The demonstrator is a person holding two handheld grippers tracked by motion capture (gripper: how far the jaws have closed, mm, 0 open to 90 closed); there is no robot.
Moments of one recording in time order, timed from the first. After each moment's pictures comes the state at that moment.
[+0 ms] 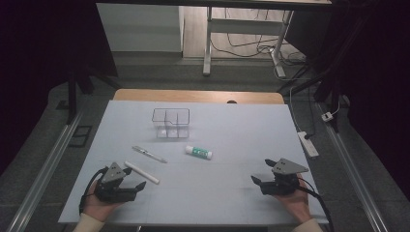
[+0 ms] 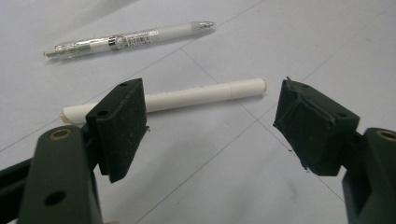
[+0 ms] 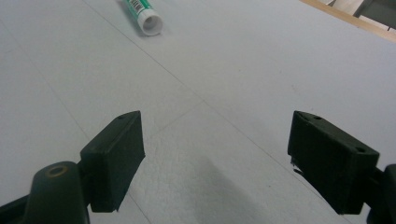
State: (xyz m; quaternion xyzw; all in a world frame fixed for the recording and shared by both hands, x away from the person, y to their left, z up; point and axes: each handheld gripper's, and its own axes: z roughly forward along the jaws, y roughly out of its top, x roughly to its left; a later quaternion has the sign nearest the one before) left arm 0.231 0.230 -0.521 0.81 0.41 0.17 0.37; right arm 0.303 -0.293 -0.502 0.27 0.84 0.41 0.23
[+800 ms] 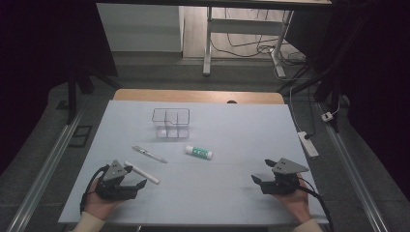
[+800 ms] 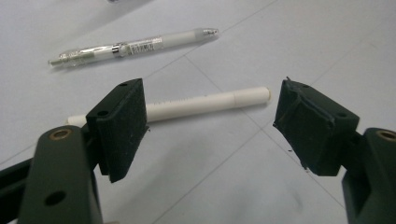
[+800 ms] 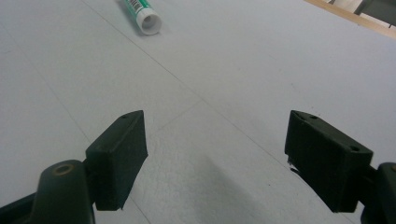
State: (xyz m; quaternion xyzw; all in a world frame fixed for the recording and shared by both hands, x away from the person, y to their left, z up) left arm 0.236 0.227 -0.518 0.81 0.42 0.17 0.37; right arm 0.304 -0.293 -0.503 0.28 0.84 0.41 0.22
